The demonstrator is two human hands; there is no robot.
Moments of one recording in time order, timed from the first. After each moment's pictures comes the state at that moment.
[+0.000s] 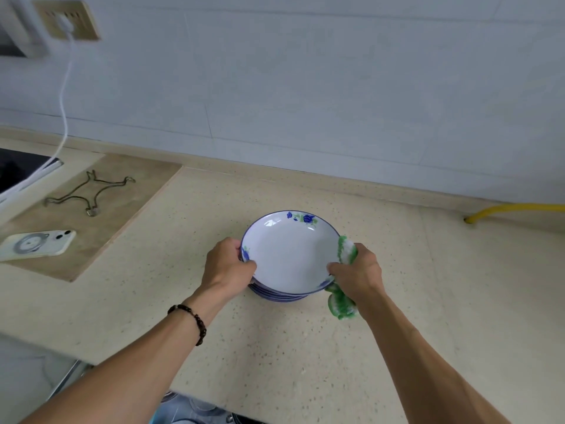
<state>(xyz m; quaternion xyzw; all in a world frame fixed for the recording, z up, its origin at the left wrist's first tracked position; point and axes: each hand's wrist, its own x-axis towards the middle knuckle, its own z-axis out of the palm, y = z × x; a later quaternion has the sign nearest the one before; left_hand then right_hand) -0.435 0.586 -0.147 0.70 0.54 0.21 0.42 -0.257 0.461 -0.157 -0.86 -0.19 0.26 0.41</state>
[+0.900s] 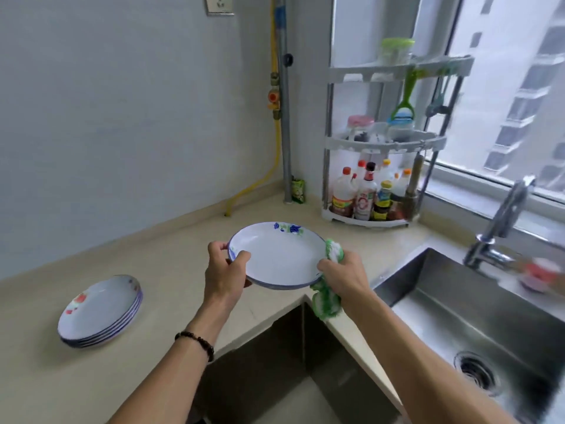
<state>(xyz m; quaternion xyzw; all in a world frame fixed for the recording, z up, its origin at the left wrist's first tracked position) -0.391 0.208 -0.003 0.76 0.22 0.16 0.59 -0.356 0.016 -0.012 -0.77 0.13 0.07 0.62</state>
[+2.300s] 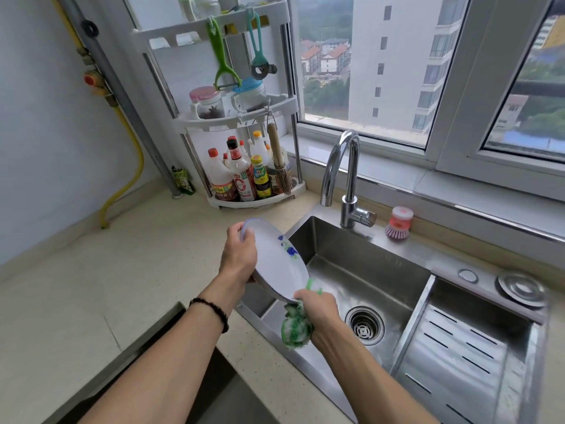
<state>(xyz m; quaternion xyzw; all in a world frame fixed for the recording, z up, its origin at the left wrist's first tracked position) -0.285 -0.129 -0.040 0.82 0.17 -0.03 0.55 -0.339 -0.245 -0.148 -0.56 0.36 0.14 0.73</state>
